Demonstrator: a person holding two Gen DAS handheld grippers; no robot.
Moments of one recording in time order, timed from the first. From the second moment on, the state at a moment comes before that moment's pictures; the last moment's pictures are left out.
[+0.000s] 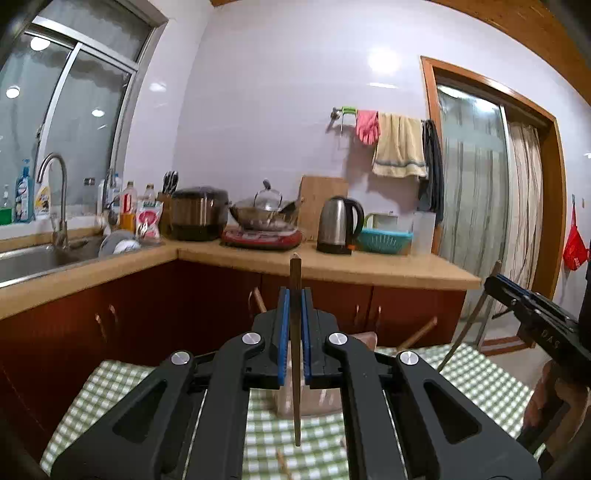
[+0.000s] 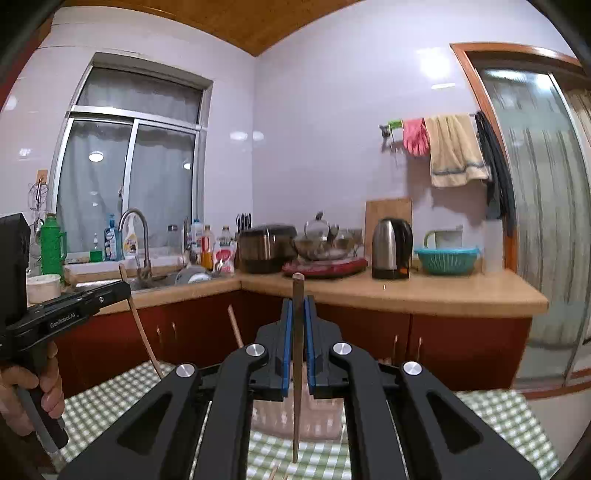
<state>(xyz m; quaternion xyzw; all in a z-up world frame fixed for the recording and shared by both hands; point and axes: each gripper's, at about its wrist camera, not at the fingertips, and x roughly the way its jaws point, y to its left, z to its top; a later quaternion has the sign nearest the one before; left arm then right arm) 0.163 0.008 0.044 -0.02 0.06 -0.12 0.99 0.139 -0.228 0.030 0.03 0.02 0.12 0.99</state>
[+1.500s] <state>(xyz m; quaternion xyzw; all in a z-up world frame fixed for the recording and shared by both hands) 0.253 -0.019 -0.011 -0.01 0.12 -0.08 0.99 0.216 -0.227 -0.011 0.02 0.07 0.08 0.99</state>
